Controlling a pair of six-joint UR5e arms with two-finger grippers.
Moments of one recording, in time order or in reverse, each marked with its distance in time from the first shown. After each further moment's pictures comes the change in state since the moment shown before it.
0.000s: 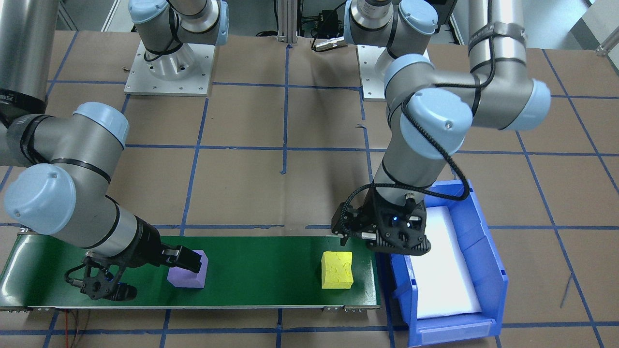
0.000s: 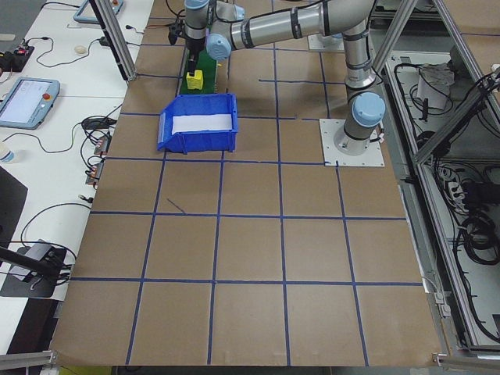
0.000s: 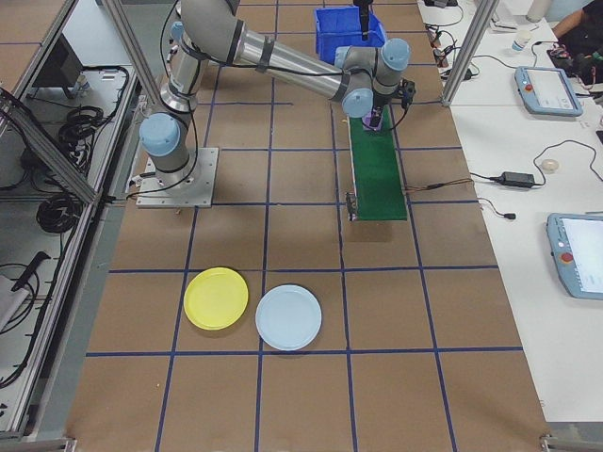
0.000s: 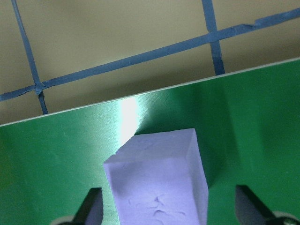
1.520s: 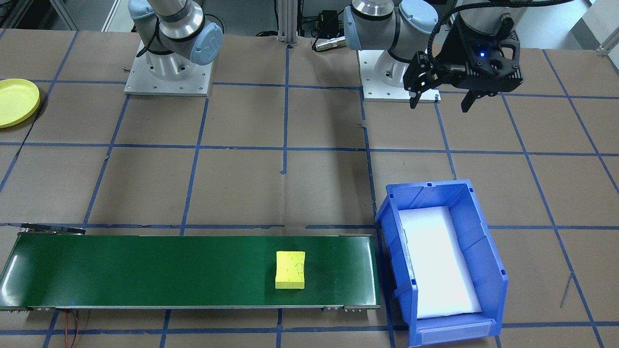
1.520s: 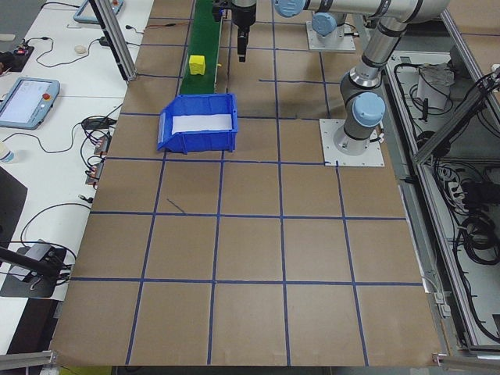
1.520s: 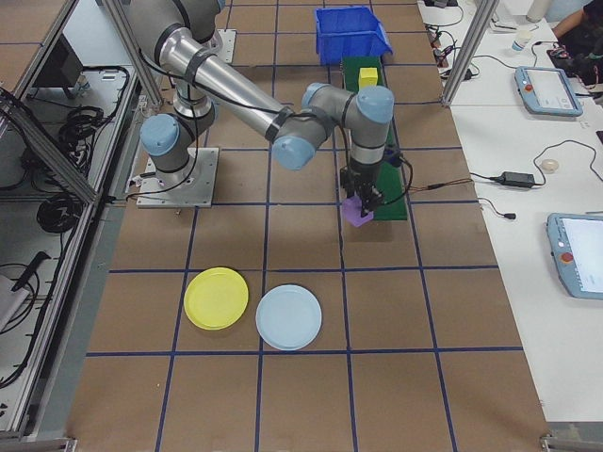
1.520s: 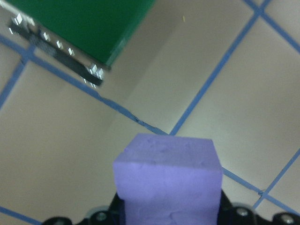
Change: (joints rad) left arm 0.144 0.430 -0.086 -0.516 0.078 0.139; right arm -0.609 -0.234 0.157 -0.023 -0.470 -1.446
